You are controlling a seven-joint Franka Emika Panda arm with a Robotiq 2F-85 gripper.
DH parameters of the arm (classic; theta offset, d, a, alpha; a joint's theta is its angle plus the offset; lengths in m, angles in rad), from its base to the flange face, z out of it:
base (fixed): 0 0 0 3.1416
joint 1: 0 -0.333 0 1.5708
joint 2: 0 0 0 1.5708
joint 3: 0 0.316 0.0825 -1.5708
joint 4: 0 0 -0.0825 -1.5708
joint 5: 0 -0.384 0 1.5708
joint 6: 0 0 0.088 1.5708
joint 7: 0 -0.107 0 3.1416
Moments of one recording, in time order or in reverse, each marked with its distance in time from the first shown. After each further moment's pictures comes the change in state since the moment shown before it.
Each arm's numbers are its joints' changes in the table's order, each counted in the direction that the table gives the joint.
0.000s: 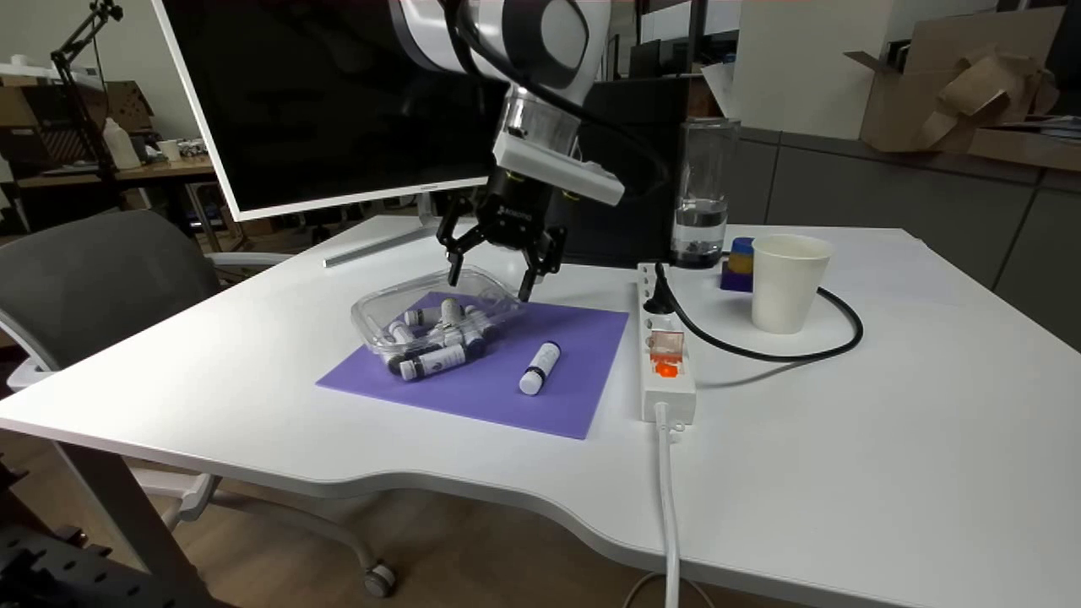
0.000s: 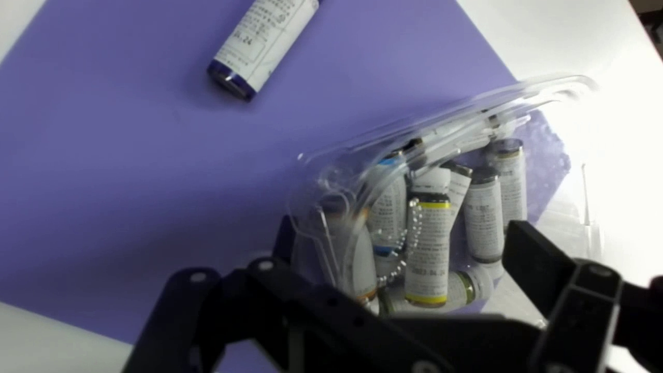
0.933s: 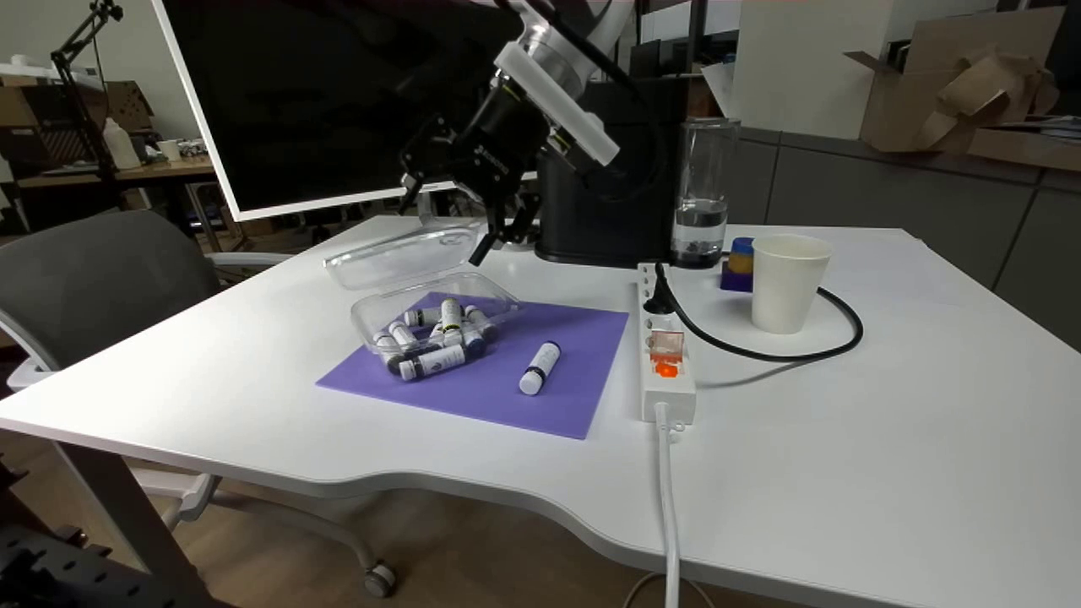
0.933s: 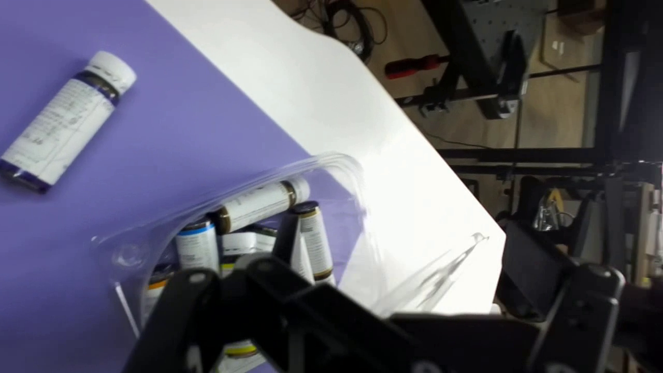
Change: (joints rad) arm 0.016 -0.021 -0.018 -0.141 -0.065 0.541 0.032
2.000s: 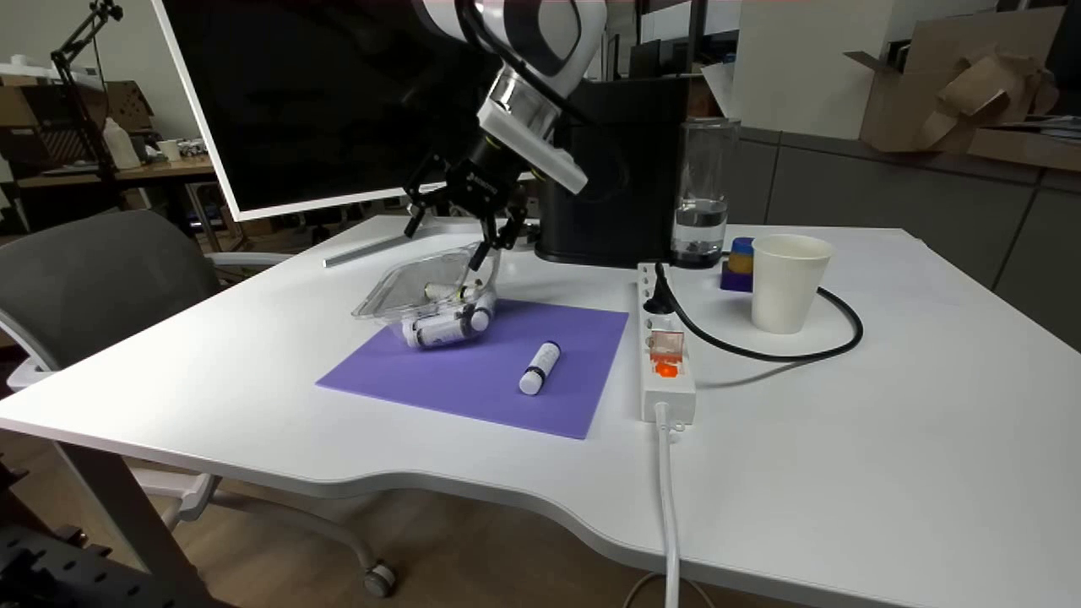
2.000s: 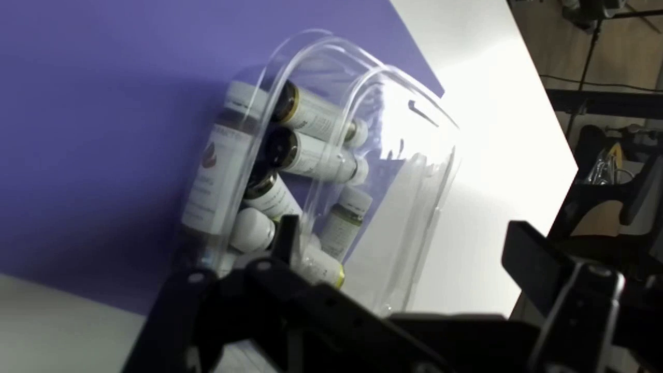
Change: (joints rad) arm -0.061 0.109 0.024 -0.089 -0.088 -0.232 0.031
